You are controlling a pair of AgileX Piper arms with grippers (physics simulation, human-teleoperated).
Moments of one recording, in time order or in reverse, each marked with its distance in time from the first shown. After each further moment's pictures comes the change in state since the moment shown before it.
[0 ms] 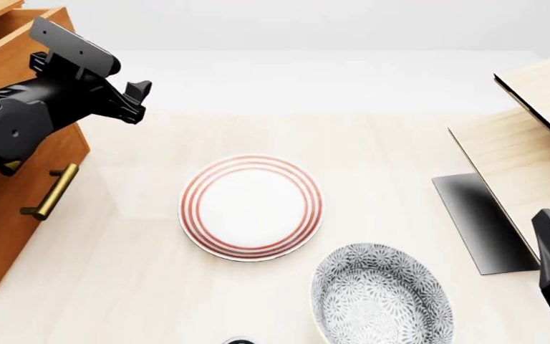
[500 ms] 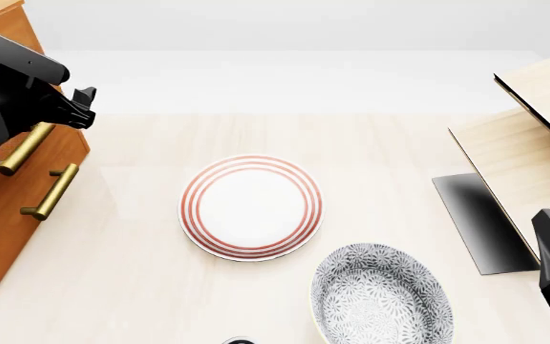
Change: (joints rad) left arm 0.210 0.007 0.047 -0.050 0.048; right arm 0.000 0.000 0.000 0.000 0.000
